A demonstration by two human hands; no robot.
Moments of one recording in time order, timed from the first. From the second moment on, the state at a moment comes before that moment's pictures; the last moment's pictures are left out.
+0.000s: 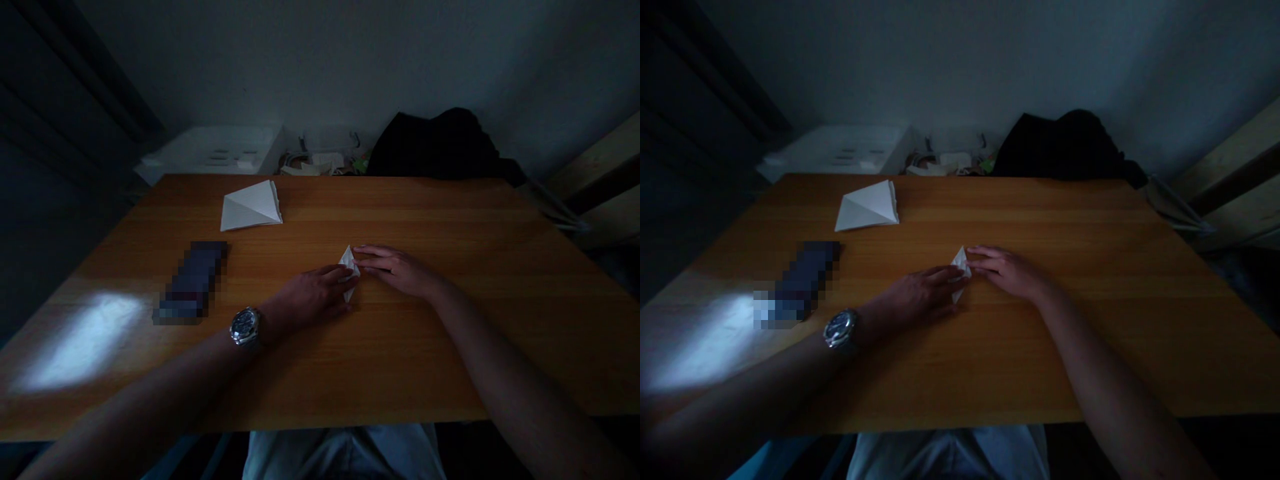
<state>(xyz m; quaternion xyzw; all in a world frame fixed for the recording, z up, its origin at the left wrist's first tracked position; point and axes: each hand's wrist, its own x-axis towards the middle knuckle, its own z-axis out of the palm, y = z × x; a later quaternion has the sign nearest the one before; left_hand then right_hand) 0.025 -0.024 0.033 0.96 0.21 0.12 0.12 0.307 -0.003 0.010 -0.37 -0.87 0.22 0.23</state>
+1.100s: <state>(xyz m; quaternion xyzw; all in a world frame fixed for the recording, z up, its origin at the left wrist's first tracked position) 0.021 -0.023 0.026 0.96 0.21 0.12 0.11 0.309 -0.007 0.019 -0.36 -0.89 0.22 0.18</state>
